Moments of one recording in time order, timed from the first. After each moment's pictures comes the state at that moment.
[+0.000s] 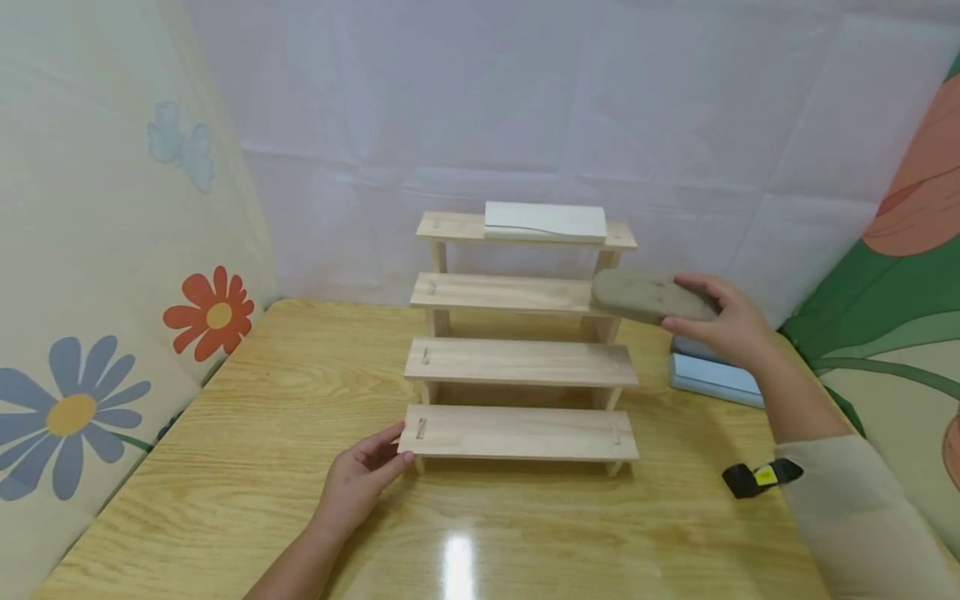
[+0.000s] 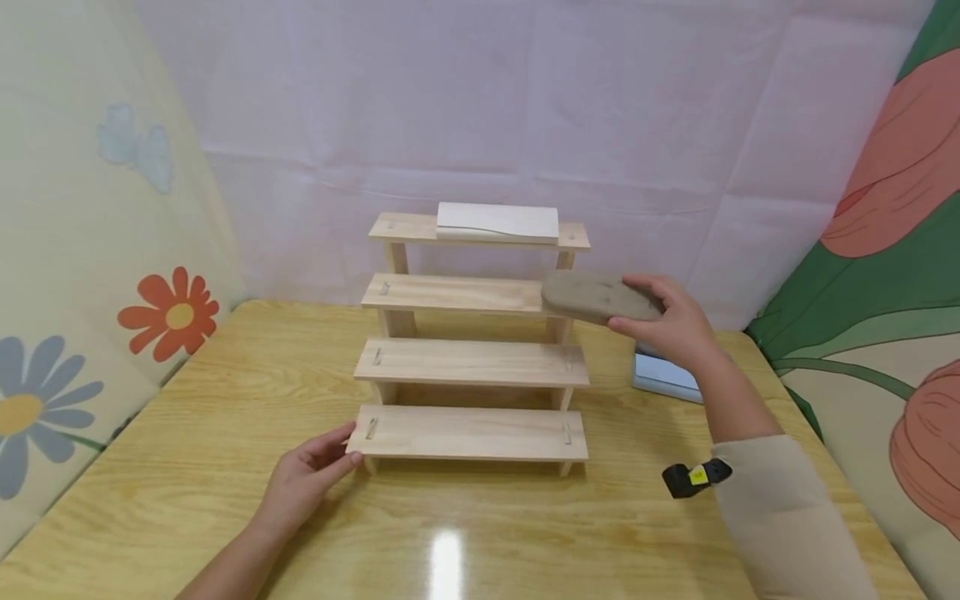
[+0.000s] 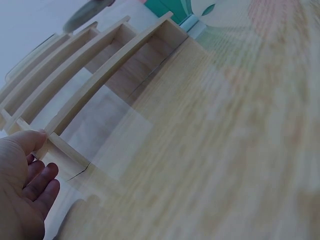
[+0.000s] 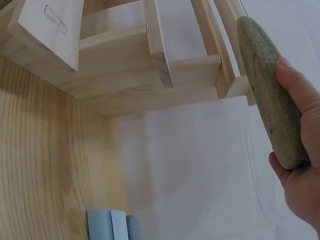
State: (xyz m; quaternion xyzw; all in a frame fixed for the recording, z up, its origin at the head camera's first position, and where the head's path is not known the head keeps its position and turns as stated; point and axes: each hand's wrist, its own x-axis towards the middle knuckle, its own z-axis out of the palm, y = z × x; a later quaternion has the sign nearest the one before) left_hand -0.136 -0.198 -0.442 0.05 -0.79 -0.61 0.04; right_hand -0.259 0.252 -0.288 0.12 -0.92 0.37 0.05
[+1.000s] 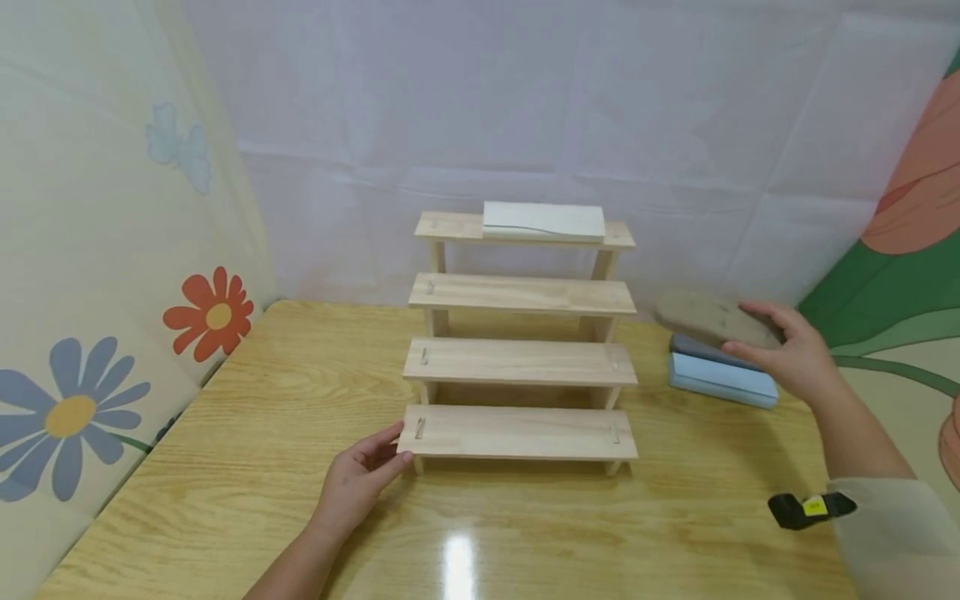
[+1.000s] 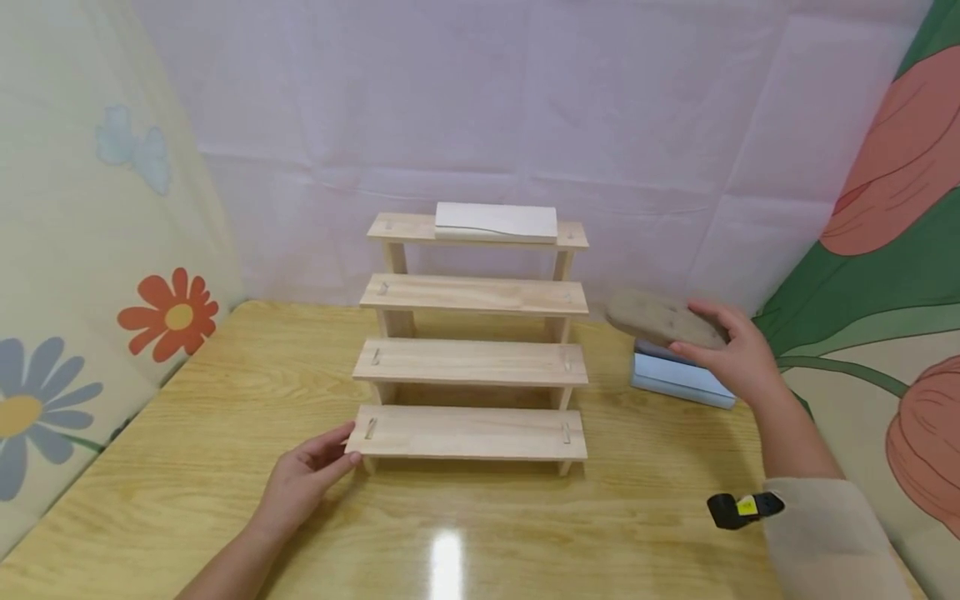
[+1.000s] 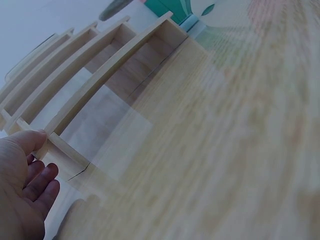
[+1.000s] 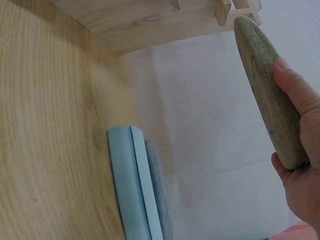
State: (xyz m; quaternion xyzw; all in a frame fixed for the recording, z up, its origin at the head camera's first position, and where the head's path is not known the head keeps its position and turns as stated) left_hand -0.135 -0.198 -0.441 0.05 -0.79 -0.60 0.04; right_hand -0.236 0.317 -0.312 0.06 -0.93 0.35 0.06
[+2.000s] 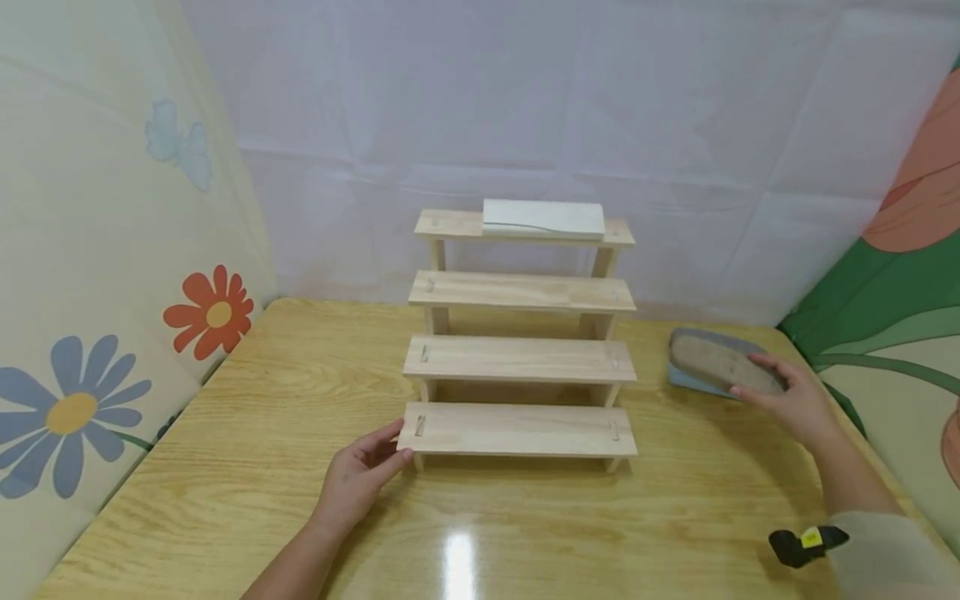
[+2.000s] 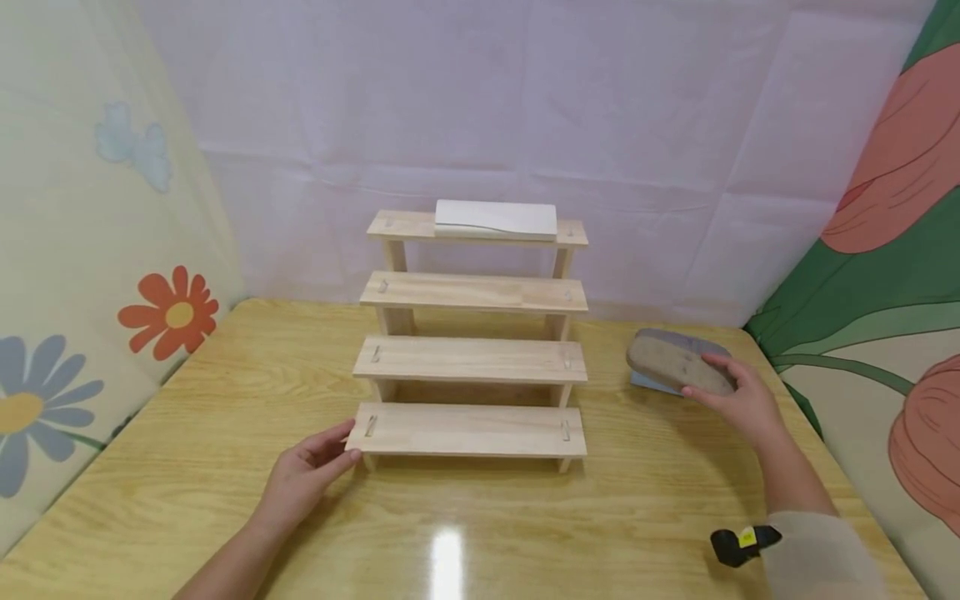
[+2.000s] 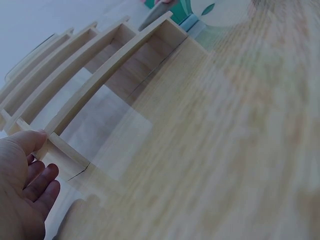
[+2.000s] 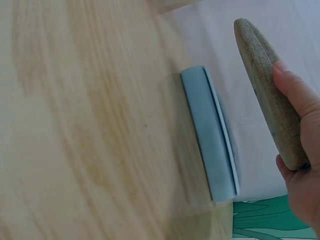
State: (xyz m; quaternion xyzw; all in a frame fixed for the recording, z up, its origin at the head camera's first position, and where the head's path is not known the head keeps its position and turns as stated) left_hand -0.137 -0.198 -0.442 0.05 -0.80 -0.60 0.04; right_hand -0.224 0.348 -0.382 0.02 -0.93 0.37 0.03
